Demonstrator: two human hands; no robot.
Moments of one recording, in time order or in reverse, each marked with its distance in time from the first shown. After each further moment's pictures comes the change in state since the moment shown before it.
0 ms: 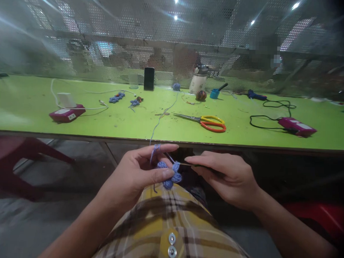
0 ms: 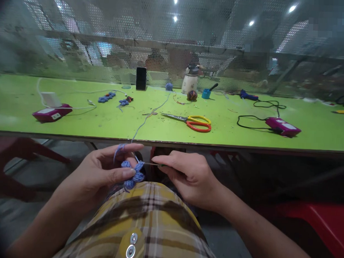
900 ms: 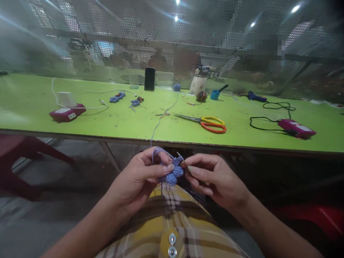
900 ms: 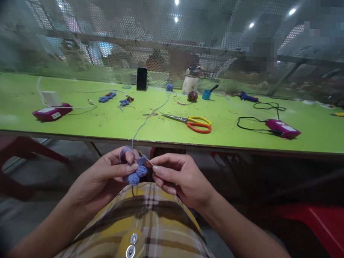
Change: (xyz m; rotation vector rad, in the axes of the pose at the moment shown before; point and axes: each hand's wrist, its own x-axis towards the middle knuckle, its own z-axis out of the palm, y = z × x) left_hand 0.006 -0.011 0.002 -0.236 0.007 -0.093; right_hand 0.003 -0.002 0.030 1.281 0.024 0.782
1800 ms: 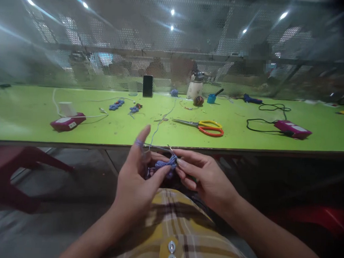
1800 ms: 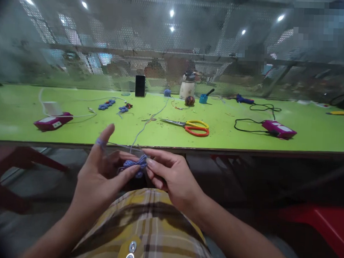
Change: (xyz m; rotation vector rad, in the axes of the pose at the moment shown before) left_hand 0.000 -0.016 -0.004 0.690 0.206 0.664; right_hand 0.018 0.009 0.015 0.023 0.141 -0.101
